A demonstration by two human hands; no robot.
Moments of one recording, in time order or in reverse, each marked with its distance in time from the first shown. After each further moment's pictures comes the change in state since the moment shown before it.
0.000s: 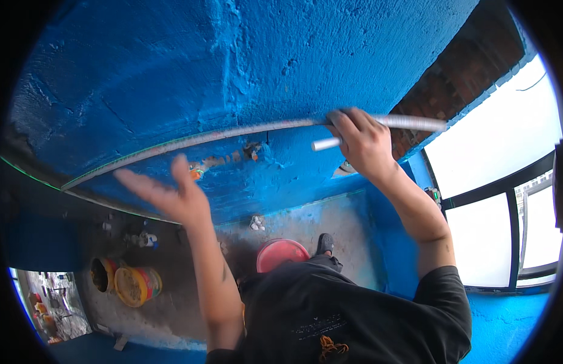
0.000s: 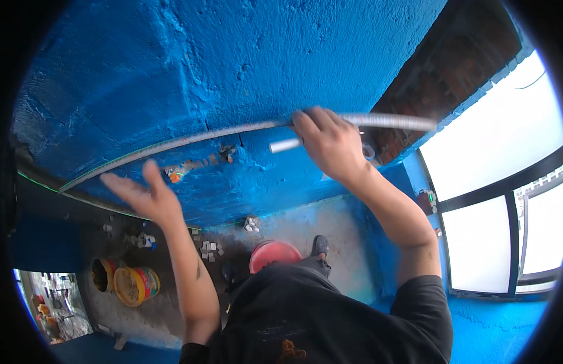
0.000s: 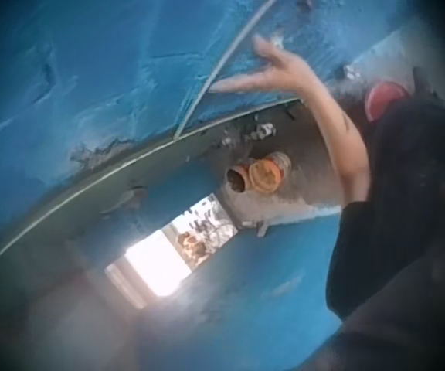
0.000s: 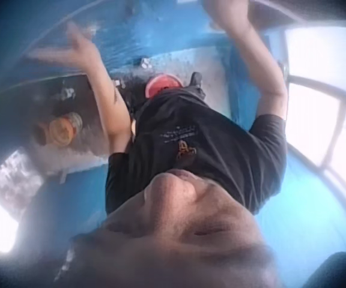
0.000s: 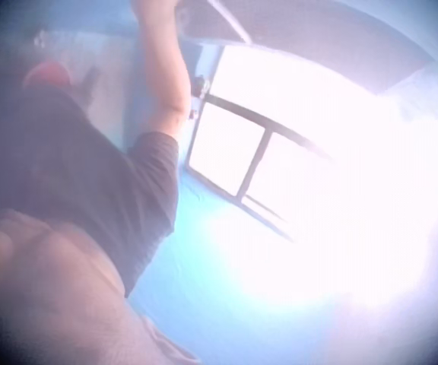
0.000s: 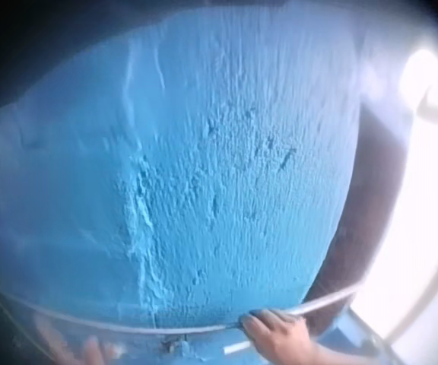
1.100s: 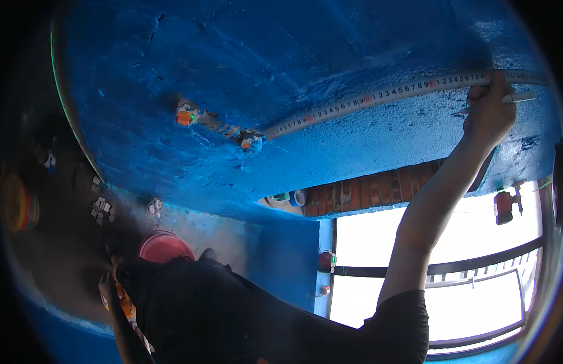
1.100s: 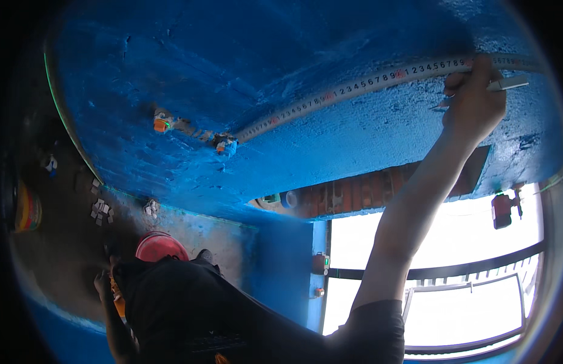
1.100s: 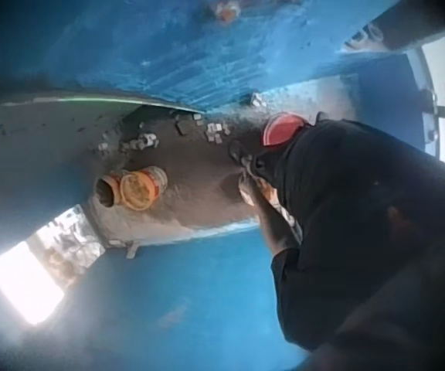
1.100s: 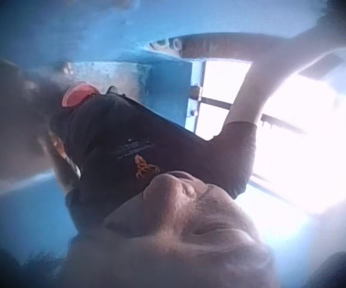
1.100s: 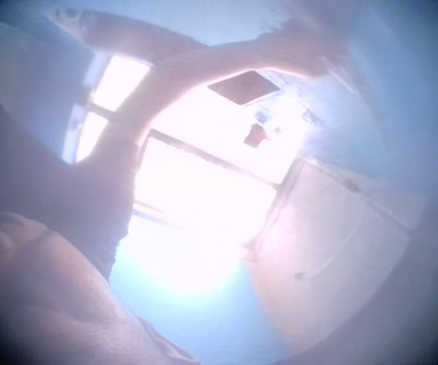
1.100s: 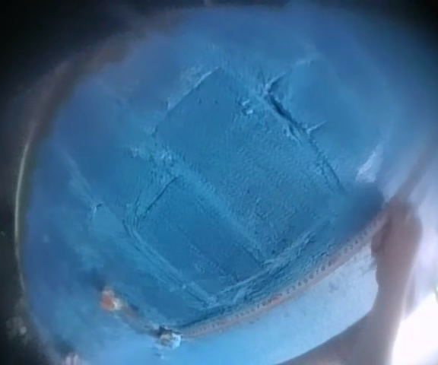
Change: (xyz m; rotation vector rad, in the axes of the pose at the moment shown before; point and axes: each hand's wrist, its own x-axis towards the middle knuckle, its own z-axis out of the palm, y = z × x) left_hand -0.540 -0.189 -0.365 0.444 -0.292 -1.438; right_hand 0.245 -0.037 -0.102 0.166 0.398 0.301
